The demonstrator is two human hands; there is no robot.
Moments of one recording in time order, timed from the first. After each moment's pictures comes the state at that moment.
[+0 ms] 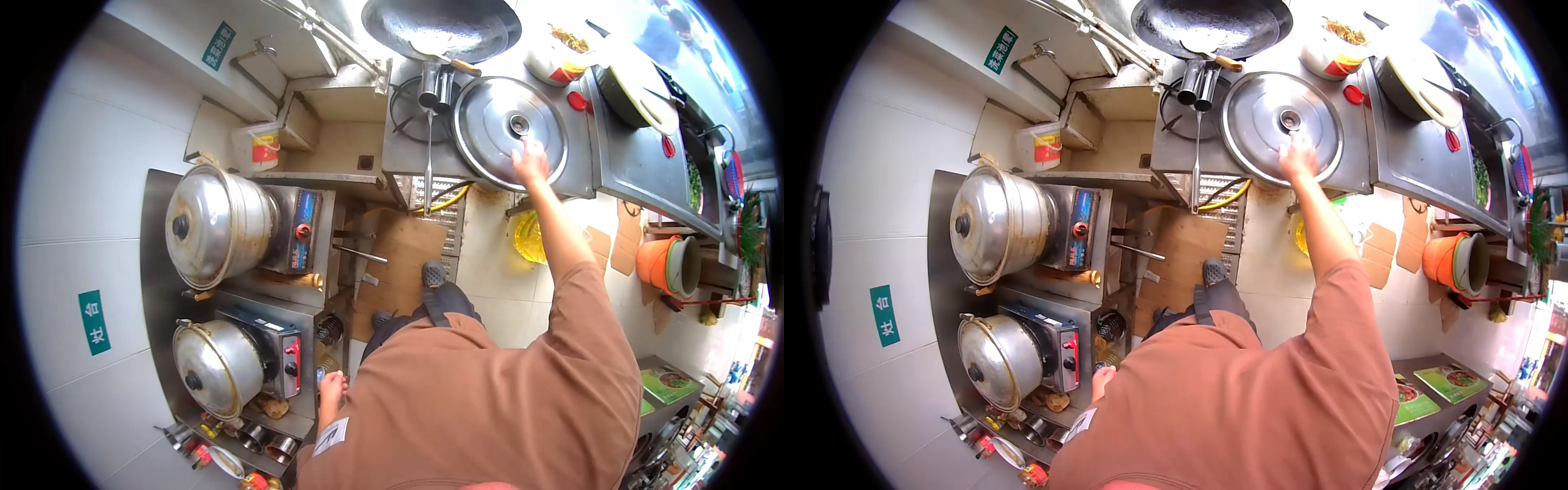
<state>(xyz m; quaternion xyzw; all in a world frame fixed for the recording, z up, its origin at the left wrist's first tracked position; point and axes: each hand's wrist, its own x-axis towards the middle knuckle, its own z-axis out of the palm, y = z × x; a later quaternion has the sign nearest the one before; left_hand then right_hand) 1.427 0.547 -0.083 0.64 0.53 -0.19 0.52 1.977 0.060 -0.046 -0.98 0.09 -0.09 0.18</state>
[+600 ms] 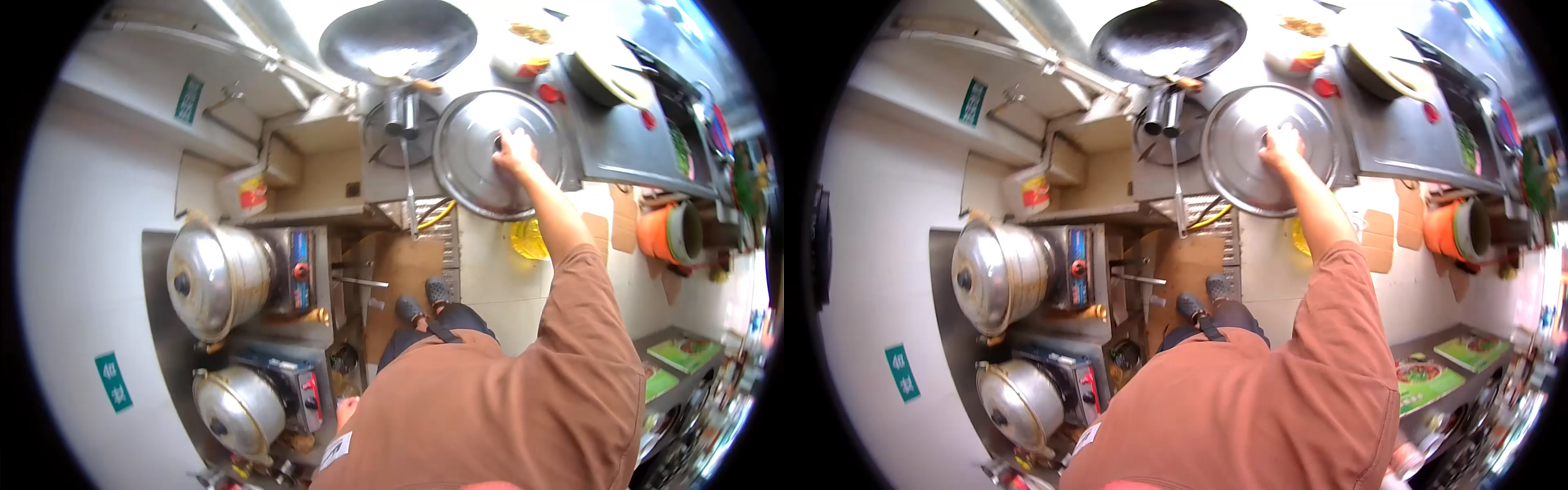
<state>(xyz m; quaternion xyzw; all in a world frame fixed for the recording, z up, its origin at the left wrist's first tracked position) 1.409 0.587 -0.139 0.78 0.40 -0.26 0.41 2.012 0.053 0.014 -0.99 0.10 0.07 0.06</state>
